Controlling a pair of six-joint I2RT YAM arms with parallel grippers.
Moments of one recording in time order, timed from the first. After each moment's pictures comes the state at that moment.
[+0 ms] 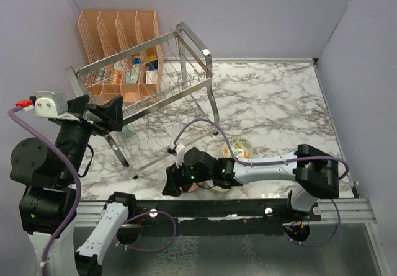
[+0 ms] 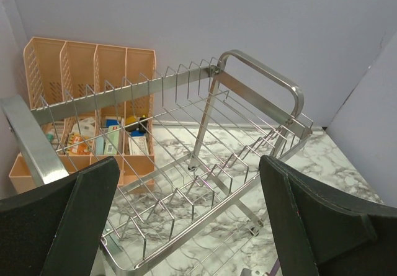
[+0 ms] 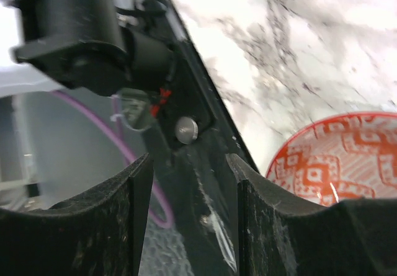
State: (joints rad) left arm -0.16 0.64 1.49 -0.70 0.02 -0.24; right arm 1.28 1.65 0.93 0.26 -0.24 0.68
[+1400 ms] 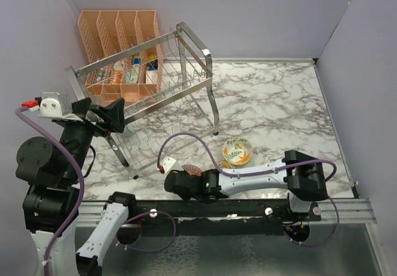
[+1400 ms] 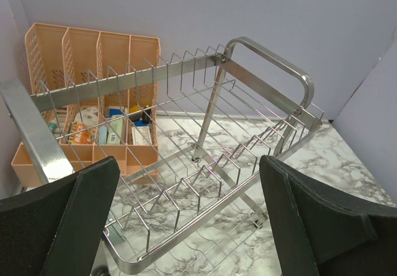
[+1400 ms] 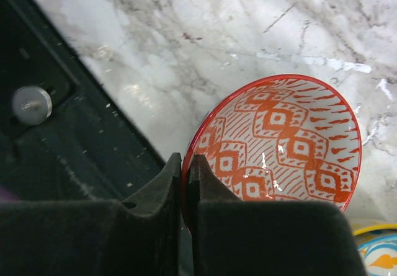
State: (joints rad) left arm -0.16 0.62 1.44 -0.70 0.01 -0.23; right arm 1.49 1.79 1.18 -0.31 0.40 0.41
